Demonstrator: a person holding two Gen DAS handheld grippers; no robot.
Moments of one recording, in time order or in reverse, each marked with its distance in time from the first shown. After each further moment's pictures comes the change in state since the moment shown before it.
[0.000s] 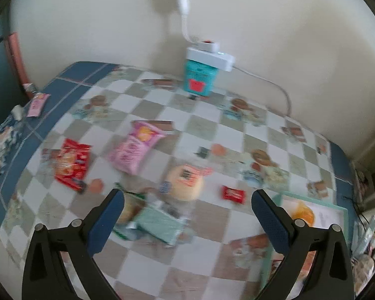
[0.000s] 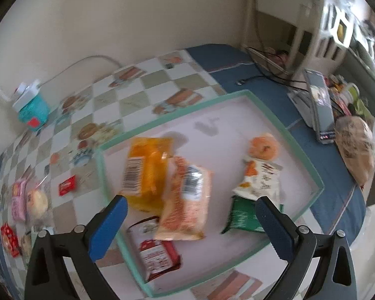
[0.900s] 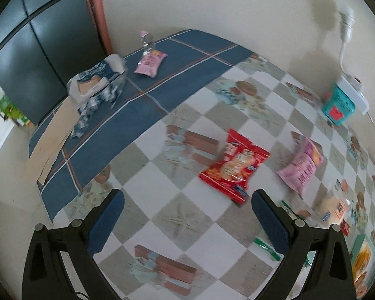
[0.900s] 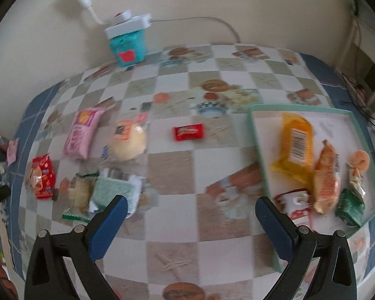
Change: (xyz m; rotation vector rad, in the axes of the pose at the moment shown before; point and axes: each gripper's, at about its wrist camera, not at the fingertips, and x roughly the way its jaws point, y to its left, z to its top) left arm 0.013 0.216 0.009 -0.303 0.101 0.324; right arm -0.007 0.162 -0.062 -0.319 0.059 0.228
